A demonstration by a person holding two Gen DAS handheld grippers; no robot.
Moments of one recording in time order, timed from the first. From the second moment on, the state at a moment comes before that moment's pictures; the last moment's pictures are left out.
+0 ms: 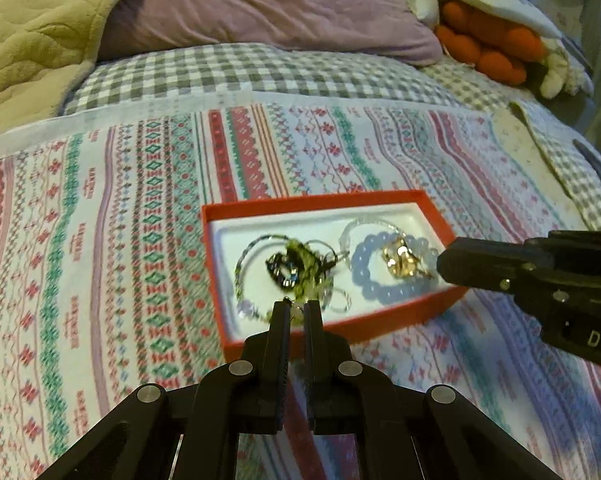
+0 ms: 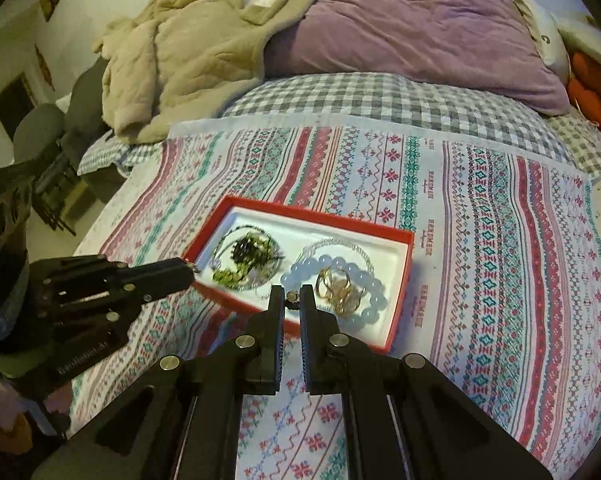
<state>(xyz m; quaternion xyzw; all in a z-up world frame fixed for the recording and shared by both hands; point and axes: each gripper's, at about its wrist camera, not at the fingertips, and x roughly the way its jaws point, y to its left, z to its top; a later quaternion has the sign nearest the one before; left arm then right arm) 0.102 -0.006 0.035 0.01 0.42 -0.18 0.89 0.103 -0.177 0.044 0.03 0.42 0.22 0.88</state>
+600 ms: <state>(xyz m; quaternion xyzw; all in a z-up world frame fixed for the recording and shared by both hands) 0.125 -0.017 0.017 0.03 0.43 -0.16 0.89 0.131 -0.180 0.026 0.04 0.44 0.21 0.87</state>
